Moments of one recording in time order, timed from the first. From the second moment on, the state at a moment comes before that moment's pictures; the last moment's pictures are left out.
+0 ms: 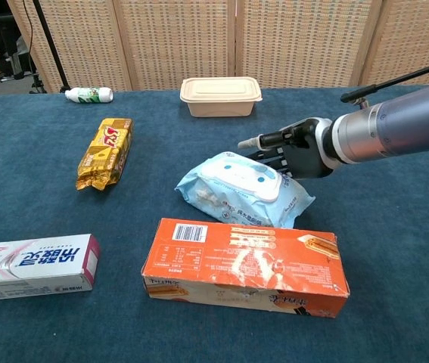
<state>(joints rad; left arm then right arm) -0.16 -1.09 -0.10 -1.63 1.38 1.39 0.00 1.04 -1.50 0.26 -1.33 -0.73 0.30 1.05</state>
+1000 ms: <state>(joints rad) -0.15 -1.09 -0.08 -1.62 1.44 1.42 -0.01 0.65 -1.29 0.15 -1.54 -1.47 1.26 0.18</state>
